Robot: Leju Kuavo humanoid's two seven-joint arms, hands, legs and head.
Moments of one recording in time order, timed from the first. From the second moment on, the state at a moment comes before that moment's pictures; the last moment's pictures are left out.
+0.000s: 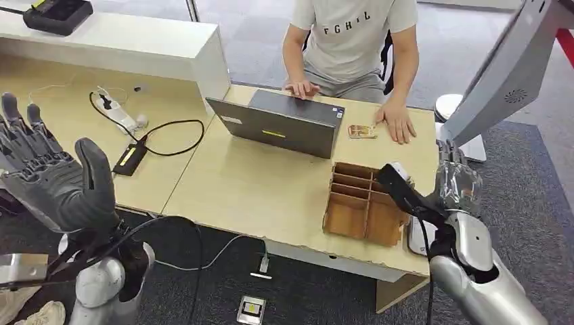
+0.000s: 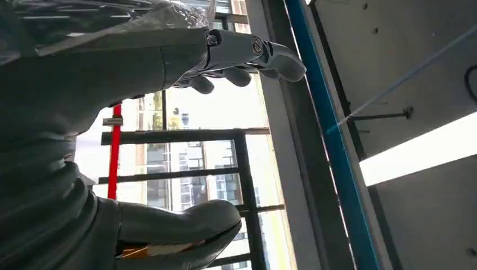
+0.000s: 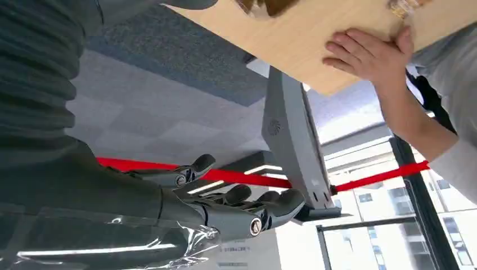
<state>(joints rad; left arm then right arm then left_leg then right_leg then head) -0.06 0.00 -0.33 -2.14 -0.01 0.70 -0.60 -0.65 -0.35 0.81 -1.26 0.84 -0.25 0.59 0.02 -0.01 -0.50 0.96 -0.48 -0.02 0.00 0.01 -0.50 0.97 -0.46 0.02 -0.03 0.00</state>
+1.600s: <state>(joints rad) -0.10 0.01 -0.36 -2.11 -0.01 0.70 -0.58 -0.68 -0.24 0.82 -1.13 0.82 -0.25 0.51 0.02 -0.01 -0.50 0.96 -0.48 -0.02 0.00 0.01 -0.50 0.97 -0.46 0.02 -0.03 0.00</state>
